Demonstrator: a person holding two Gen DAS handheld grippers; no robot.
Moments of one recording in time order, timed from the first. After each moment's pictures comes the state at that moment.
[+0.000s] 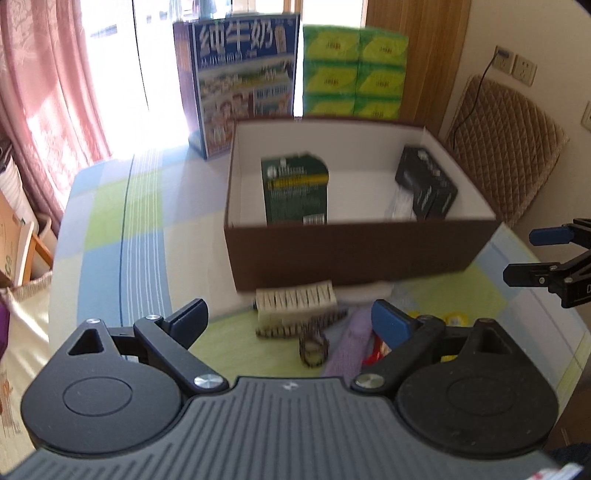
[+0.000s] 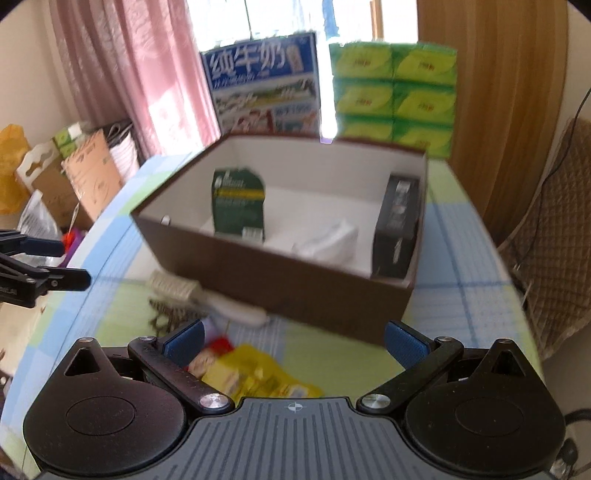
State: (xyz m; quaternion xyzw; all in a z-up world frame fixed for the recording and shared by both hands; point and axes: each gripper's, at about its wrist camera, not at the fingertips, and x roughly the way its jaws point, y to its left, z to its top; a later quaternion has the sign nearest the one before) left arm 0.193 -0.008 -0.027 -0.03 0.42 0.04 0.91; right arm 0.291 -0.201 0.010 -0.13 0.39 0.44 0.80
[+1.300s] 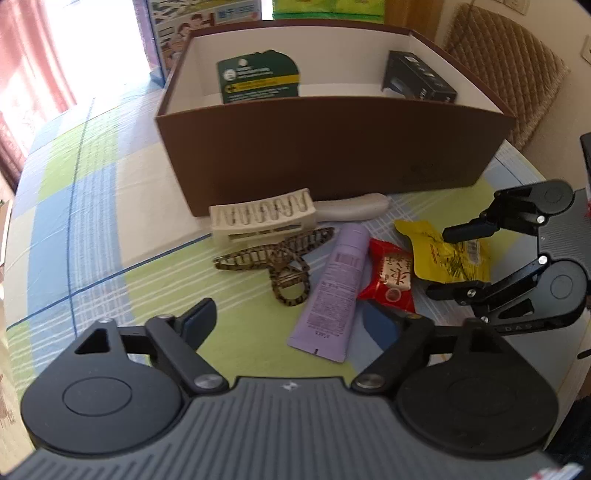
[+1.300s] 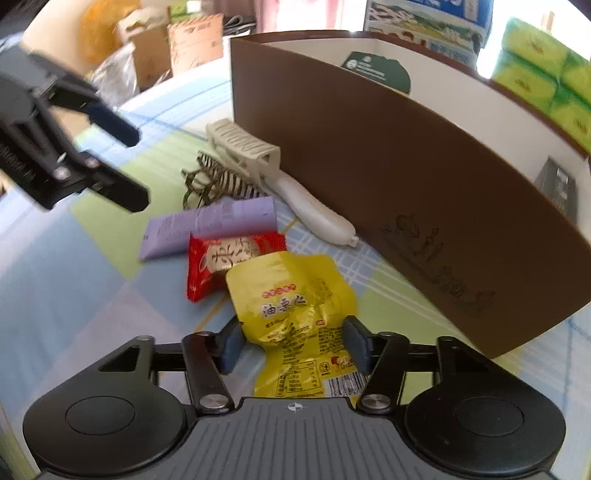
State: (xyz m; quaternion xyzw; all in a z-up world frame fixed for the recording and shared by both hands) left arm 0.208 -0.031 -0.107 0.00 0.50 0.01 0.87; right arm 0.263 -0.158 -0.109 -0.32 0.34 0.56 0.68
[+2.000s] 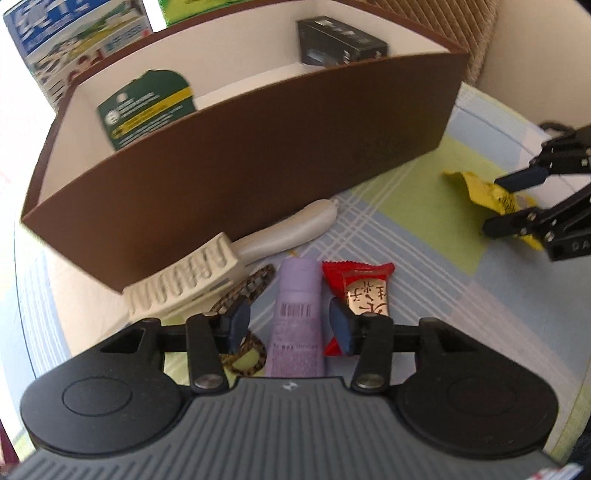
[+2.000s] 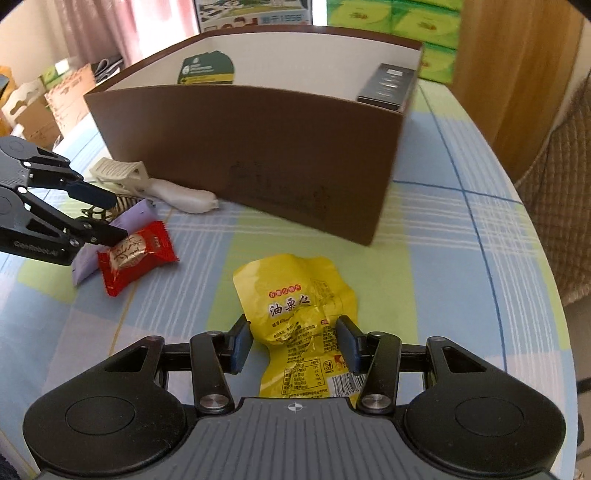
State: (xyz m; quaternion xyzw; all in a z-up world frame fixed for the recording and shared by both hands) left arm 0.261 -0.079 -0.138 0.12 0.50 -0.09 0.85; right arm 0.304 -0.233 -0.087 -0.20 0.43 0.42 0.77
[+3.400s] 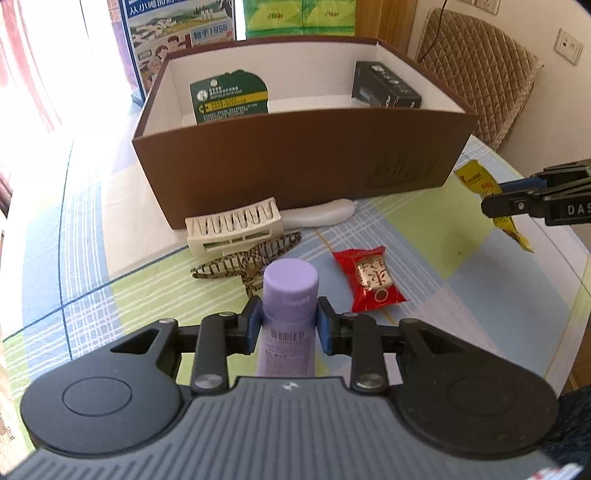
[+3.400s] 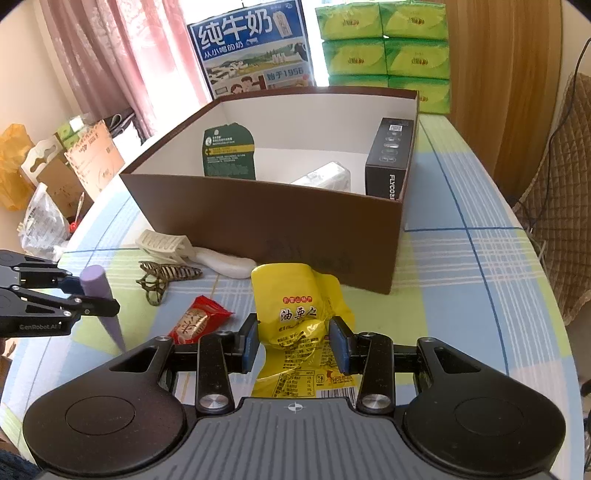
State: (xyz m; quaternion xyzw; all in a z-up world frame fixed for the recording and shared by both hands) left arm 0.190 -0.049 -0.092 0.01 0.47 -0.02 0.88; right arm 0.297 -0.229 -0.031 -0.11 0.42 0.45 0.78
